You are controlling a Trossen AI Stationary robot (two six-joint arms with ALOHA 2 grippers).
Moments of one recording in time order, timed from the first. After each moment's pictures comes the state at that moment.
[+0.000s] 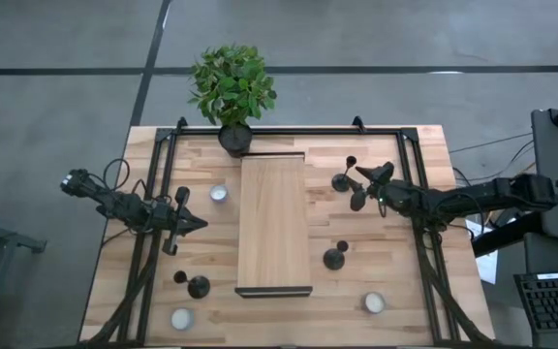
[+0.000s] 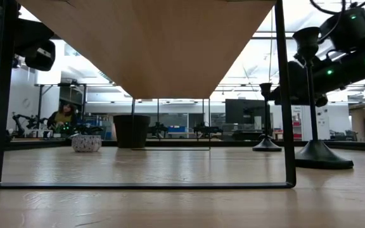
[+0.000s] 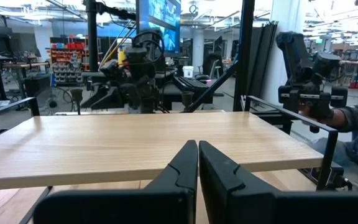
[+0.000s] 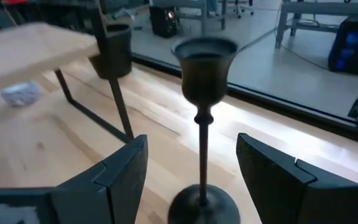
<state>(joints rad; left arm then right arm) -0.46 0.00 0.03 0.06 -0.34 0.00 -0.12 0.93 0.10 0.51 0.63 0.32</state>
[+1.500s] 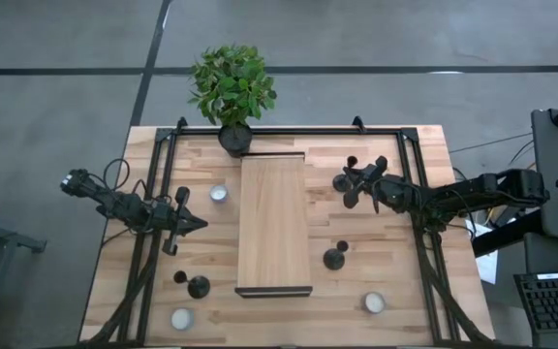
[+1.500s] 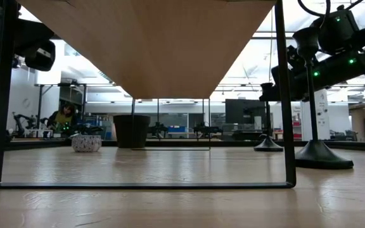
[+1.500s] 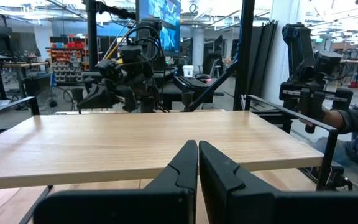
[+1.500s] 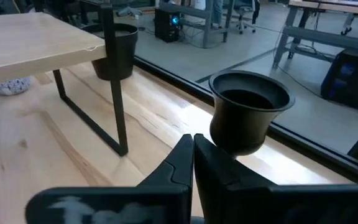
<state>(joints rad) -0.46 0.00 0.03 0.06 -0.34 0.00 -0.18 1.10 0.14 0.69 0.56 0.15</state>
